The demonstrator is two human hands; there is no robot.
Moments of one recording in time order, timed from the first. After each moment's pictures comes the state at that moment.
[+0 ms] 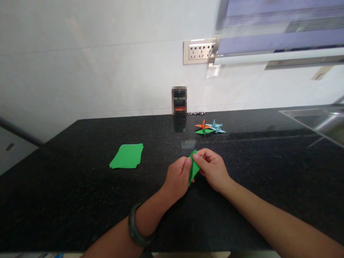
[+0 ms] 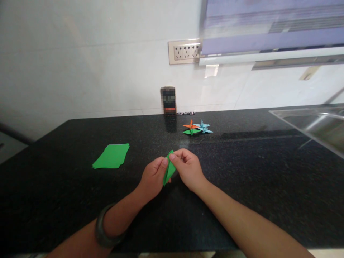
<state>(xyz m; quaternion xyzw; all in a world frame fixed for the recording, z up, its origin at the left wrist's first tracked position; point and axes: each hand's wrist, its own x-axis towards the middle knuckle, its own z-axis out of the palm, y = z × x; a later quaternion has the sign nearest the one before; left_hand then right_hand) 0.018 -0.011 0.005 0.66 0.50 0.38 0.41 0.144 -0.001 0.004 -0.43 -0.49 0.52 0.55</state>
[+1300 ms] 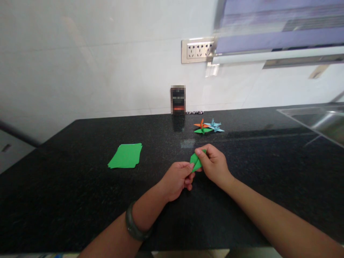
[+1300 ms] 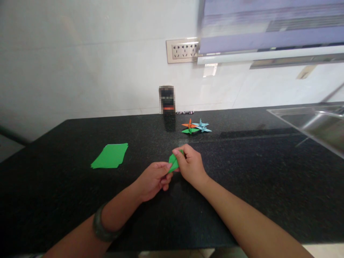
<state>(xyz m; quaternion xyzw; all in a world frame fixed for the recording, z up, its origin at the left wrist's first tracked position) 0.019 -0.009 0.002 0.41 0.36 0.33 0.77 0.159 0.004 -0.004 -0.52 -0.60 0.33 0.50</state>
